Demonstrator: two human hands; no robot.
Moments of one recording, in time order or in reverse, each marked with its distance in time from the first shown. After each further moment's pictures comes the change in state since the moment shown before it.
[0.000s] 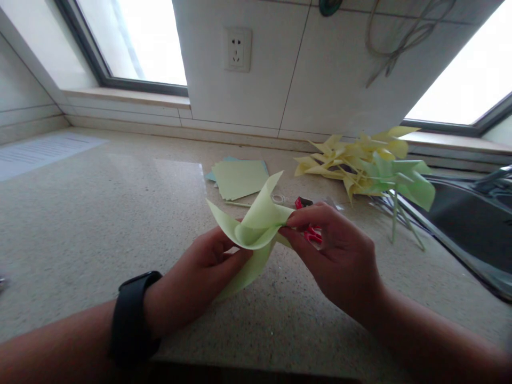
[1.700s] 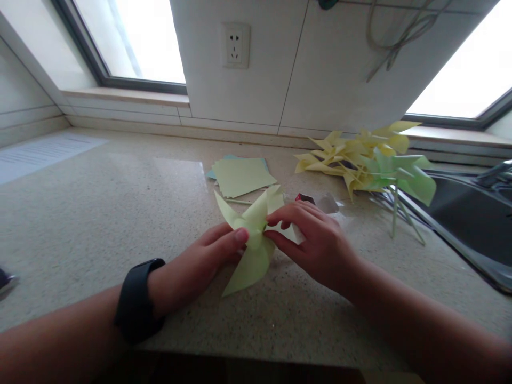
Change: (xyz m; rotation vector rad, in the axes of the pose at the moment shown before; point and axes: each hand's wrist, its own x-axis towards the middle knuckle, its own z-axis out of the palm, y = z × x) left_hand 0.006 -0.007 -0.010 -0.361 -0.126 -0.113; right_hand 0.011 0.018 0.006 -0.199 -0.228 -0.265
